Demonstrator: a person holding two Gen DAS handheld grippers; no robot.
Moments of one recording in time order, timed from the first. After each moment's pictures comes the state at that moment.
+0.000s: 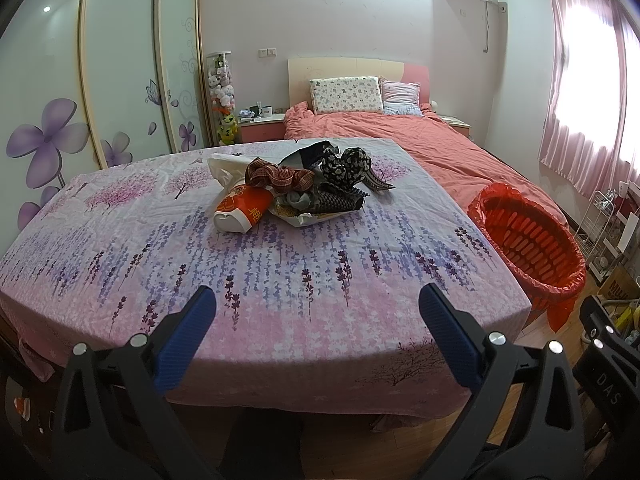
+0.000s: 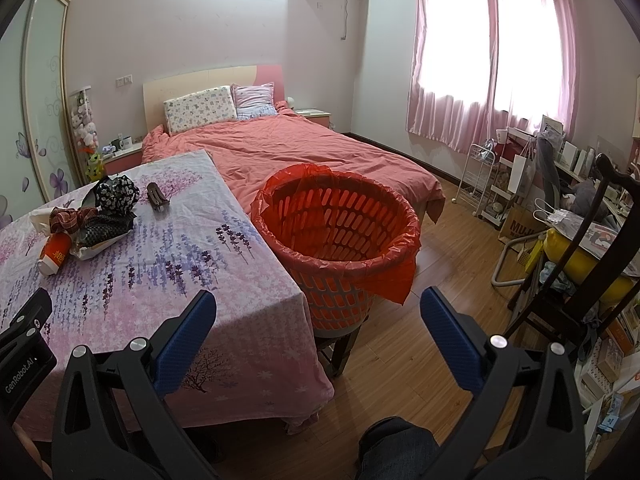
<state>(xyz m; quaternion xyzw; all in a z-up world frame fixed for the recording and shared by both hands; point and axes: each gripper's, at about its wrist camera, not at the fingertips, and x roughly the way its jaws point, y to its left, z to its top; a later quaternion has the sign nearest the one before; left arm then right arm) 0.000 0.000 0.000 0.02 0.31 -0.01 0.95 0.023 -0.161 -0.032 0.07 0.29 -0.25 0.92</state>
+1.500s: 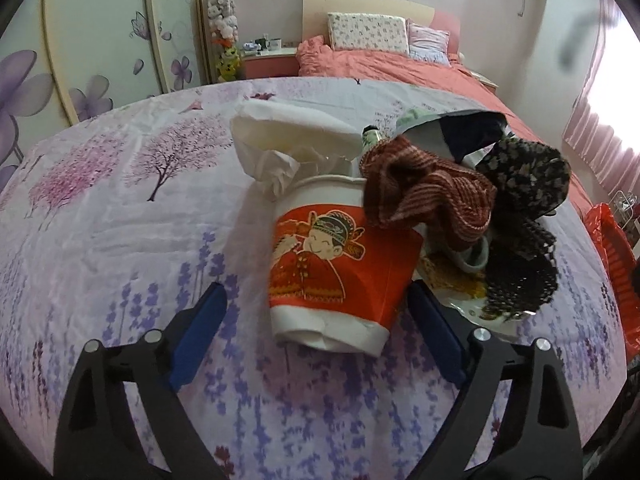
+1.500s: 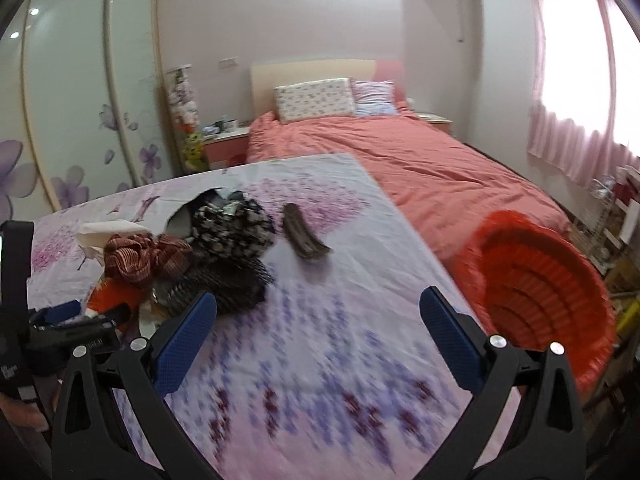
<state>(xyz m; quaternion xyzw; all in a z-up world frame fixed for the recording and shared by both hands) 0.237 0.125 -0.071 -0.01 0.43 -0.02 0.90 0.209 -0.086 -0.033 0.05 0.30 -0.04 0.95</state>
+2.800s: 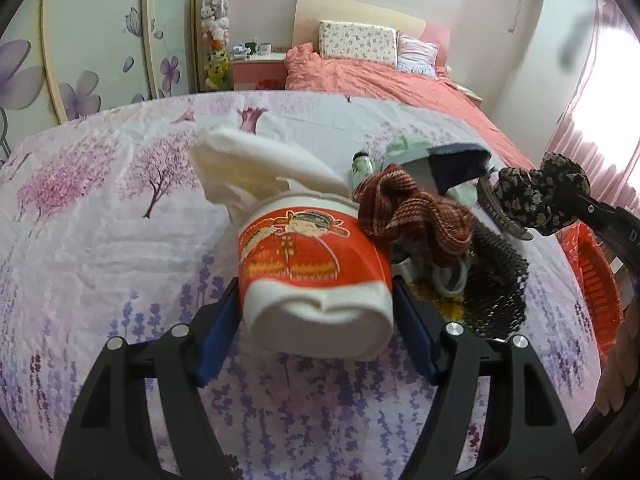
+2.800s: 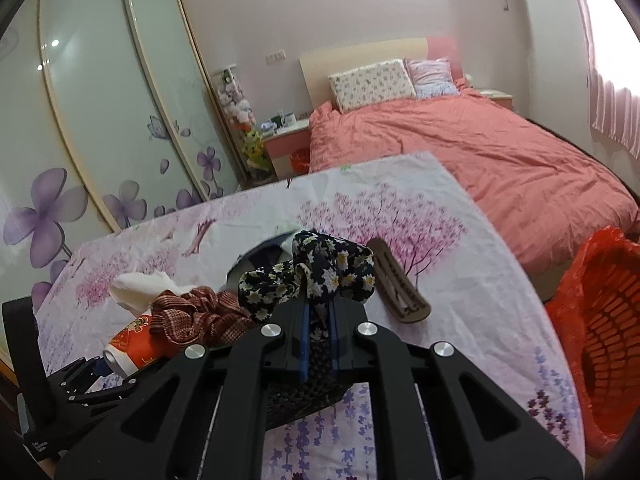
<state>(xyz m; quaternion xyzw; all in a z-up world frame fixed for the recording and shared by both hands) 0.240 0.145 -0.051 -0.04 0.41 -0.05 0.91 0.268 -0.079 -0.011 0.12 0.31 0.07 0.94</state>
